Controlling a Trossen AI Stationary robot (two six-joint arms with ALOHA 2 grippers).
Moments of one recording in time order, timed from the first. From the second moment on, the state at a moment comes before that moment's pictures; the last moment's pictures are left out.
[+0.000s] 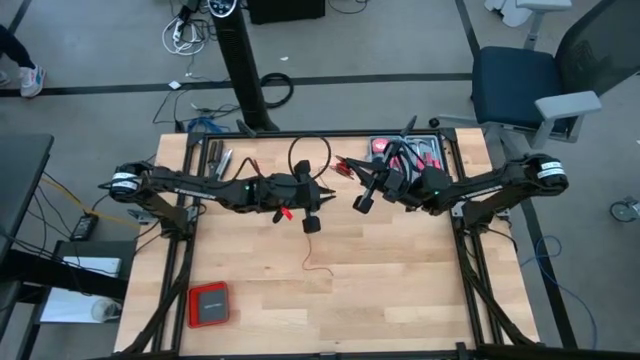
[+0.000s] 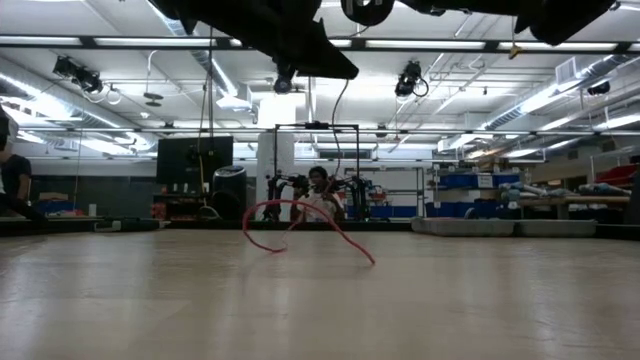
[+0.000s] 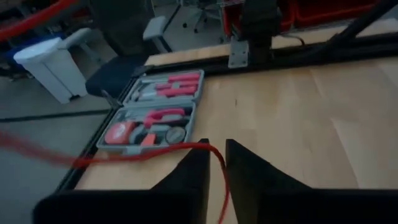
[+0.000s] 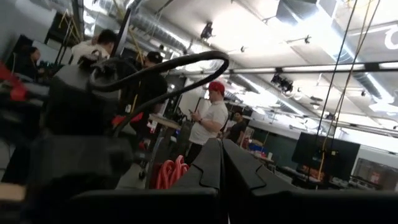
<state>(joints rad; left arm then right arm) 0.00 1.52 1.00 0.19 -0.25 0.15 0.04 1.31 0.67 1.10 0.40 -0.56</state>
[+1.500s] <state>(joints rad) -0.05 1.47 1.35 -0.15 -0.24 0.34 -0.01 1.29 0.67 0.71 0.73 -0.80</state>
